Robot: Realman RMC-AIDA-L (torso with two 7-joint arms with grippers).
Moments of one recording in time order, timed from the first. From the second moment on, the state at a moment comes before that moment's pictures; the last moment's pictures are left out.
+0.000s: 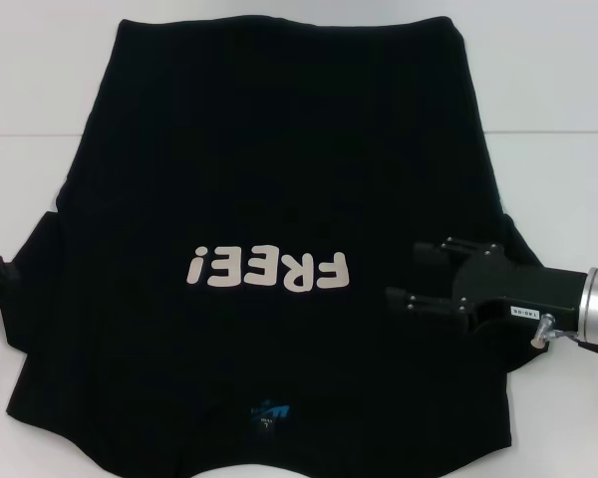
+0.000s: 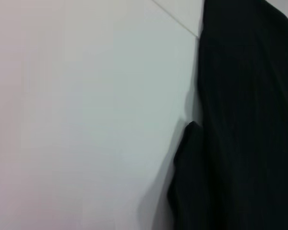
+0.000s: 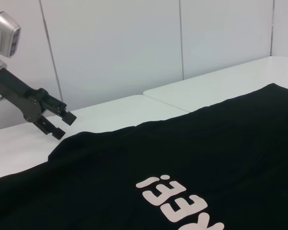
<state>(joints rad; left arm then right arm) -0.53 -1.87 0.34 0.62 2.48 1.28 -2.42 0.57 2.09 -0.82 -0.50 -1.86 -1.28 1.17</state>
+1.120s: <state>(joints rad) -0.55 -1.90 0.39 0.57 2.49 1.25 -2.41 0.57 2.09 -0.82 -0.50 -1.85 -1.29 1.17</state>
